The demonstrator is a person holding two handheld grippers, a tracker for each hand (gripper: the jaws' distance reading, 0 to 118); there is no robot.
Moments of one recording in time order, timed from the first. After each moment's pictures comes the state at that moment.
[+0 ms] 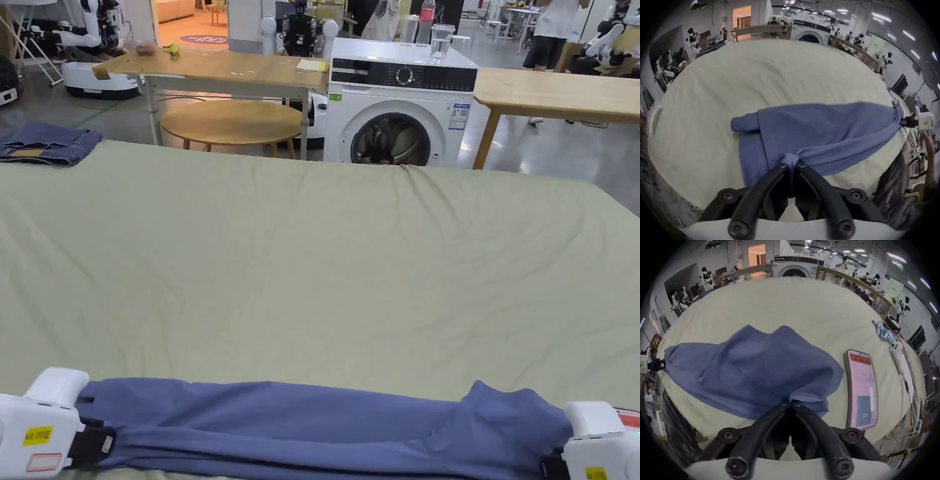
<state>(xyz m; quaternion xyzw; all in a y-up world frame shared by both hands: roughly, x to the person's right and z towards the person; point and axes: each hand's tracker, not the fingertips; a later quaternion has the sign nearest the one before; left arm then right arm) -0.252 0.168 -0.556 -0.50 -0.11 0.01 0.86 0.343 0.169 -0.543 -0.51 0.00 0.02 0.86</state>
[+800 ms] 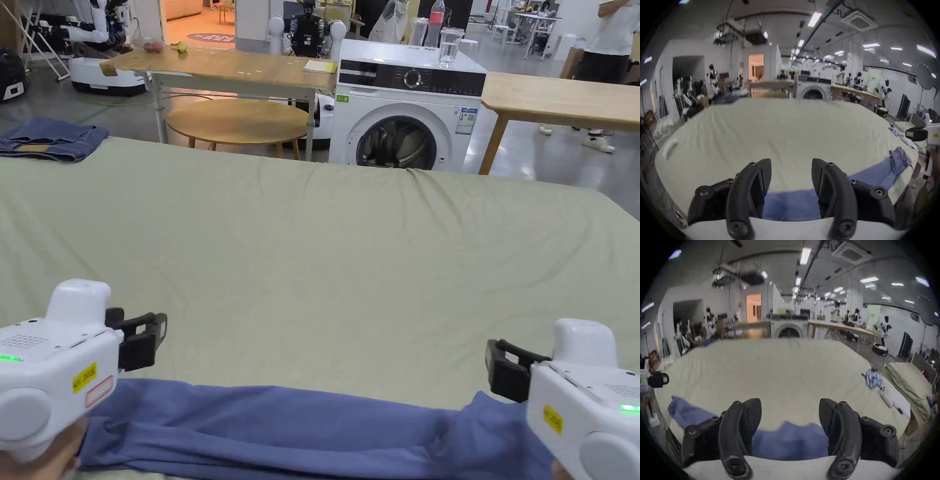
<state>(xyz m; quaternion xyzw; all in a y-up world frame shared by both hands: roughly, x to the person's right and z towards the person) -0.206 0.246 -0.563 -0.21 -0.05 0.00 0.98 0.257 0.254 -0.543 -0.21 -0.04 -0.01 0.98</state>
